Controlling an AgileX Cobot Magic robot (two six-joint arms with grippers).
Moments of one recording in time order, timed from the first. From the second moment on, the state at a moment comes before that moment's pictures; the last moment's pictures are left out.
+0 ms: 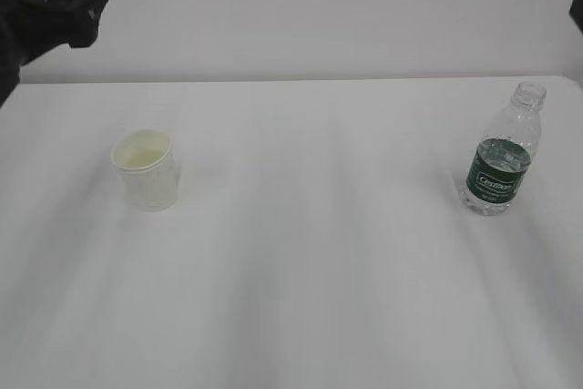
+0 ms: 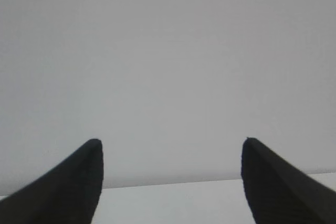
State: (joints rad) left arm -0.46 1.39 -0.66 -0.24 -0.73 -0.01; right arm 0.04 1.08 -0.47 -0.16 -0.60 0.00
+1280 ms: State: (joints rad) left arm -0.46 0.63 -0.75 -0.01 0.17 0.00; right arm 0.04 0.26 -0.57 -0.15 0.24 0.00
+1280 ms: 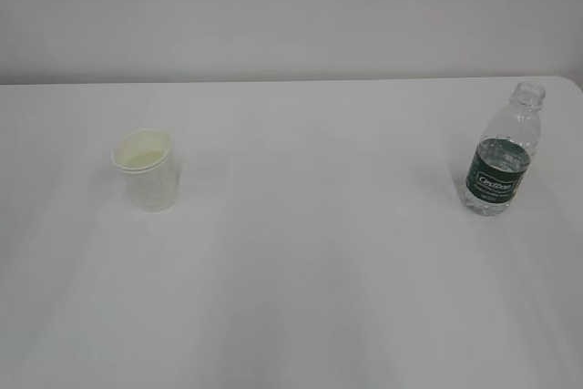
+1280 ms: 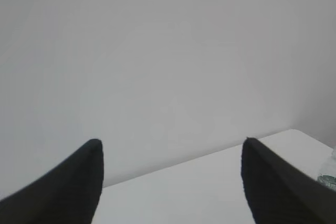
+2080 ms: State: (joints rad) left arm -0.46 0.30 -0.76 0.04 0.68 0.00; right arm 0.04 -0.02 -0.64 -0.15 0.65 0.00
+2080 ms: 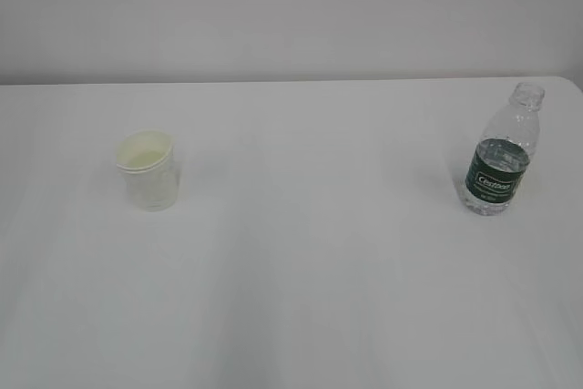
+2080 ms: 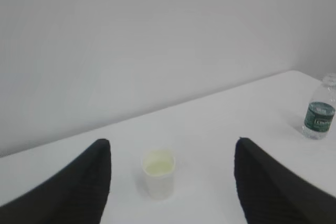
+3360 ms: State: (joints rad) left arm -0.46 0.00 -0.65 0.04 1.14 -0.11; right arm 0.04 -0.02 -0.64 -0.09 1.17 0.00
